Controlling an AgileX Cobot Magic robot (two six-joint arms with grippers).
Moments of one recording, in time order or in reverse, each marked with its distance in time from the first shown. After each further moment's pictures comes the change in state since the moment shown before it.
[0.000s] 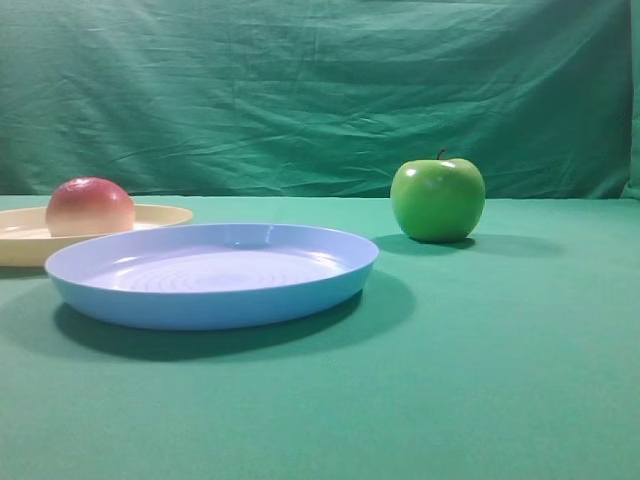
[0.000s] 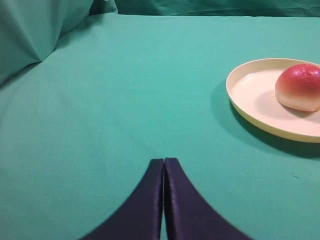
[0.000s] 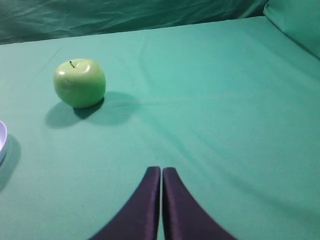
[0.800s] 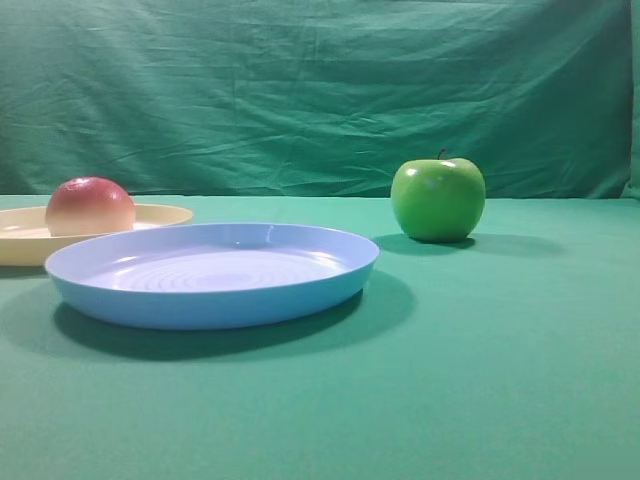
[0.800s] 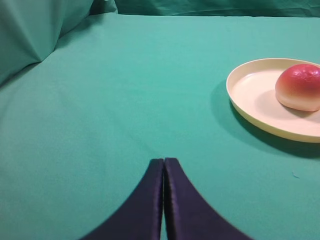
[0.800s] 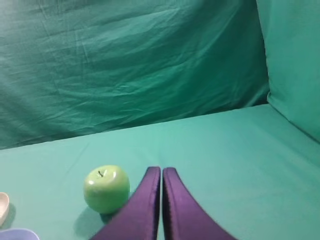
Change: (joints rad) left arm 0.000 0.000 0.000 0.000 0.000 0.000; right arm 0.044 0.445 -0.430 0.052 -0.075 0.000
